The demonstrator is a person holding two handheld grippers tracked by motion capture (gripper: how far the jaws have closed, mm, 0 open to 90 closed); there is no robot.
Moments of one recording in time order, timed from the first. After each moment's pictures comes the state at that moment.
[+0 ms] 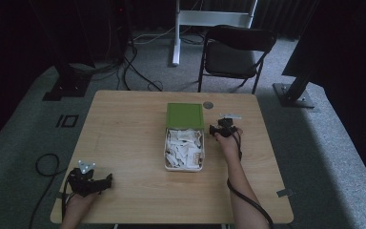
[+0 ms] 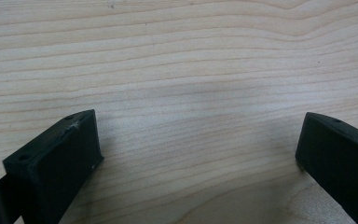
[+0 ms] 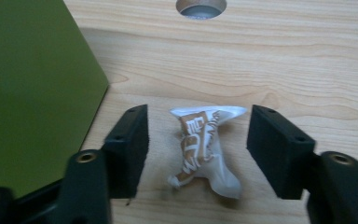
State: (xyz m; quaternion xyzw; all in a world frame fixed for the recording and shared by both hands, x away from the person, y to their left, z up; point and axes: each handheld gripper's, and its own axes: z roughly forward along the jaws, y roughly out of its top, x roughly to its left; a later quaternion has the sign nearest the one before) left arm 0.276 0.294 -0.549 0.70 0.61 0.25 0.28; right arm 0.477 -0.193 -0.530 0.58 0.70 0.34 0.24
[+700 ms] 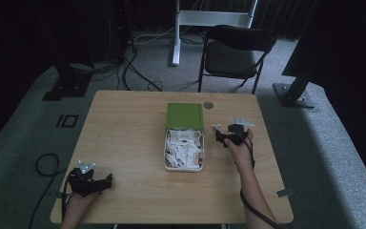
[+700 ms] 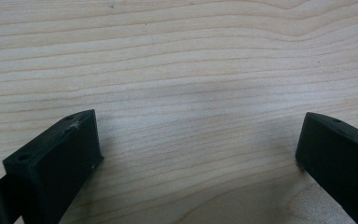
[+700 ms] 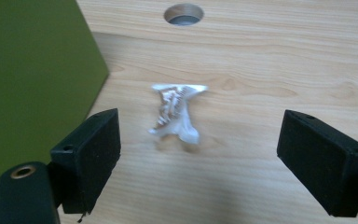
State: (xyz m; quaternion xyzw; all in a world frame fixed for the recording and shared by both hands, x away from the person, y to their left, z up) left arm 0.276 0.294 -0.549 0.70 0.61 0.25 0.28; right arm 0.434 -0.221 -0.511 0.58 0.69 0.36 0.26
